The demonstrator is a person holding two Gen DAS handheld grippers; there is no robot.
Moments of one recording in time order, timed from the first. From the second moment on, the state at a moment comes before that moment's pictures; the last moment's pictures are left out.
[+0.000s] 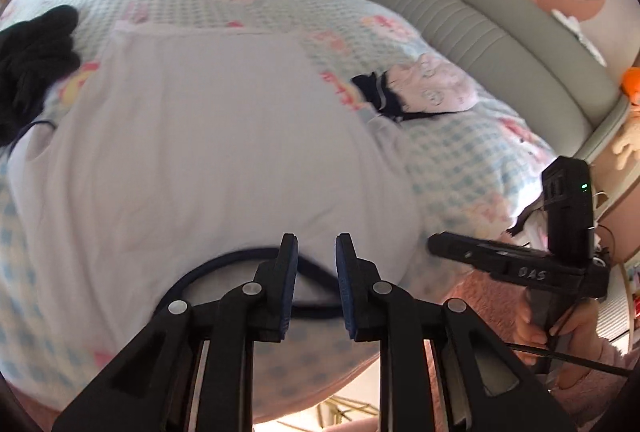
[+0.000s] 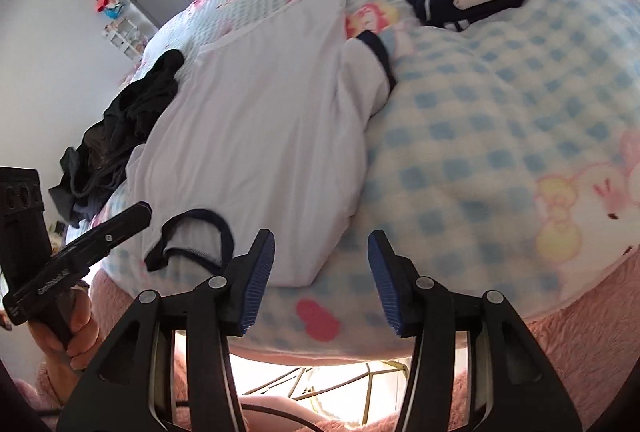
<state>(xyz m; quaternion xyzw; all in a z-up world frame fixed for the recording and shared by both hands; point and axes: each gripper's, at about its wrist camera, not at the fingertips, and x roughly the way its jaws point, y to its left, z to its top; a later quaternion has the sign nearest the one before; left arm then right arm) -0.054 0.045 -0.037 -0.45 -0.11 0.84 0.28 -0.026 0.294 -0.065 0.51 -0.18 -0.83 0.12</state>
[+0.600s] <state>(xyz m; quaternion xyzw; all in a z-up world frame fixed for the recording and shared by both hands) -0.035 0.061 -0.100 -0.53 -0.13 0.79 0.28 -0.061 0.330 -0.068 0.49 -0.22 -0.84 0.10</state>
